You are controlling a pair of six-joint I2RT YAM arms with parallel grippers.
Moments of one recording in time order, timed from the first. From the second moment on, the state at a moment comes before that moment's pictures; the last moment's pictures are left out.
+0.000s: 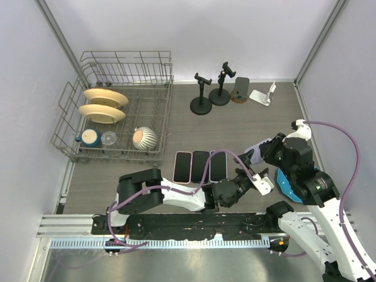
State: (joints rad) left arm -1.45 1.98 1.16 1.04 -0.55 0.59; right arm 0.39 0.61 0.90 -0.78 0.27 0.63
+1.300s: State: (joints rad) left arm -1.28 1.79 1.08 0.51 -0.45 -0.22; right arm 0.39 0.24 0.85 -0.65 0.52 0.42
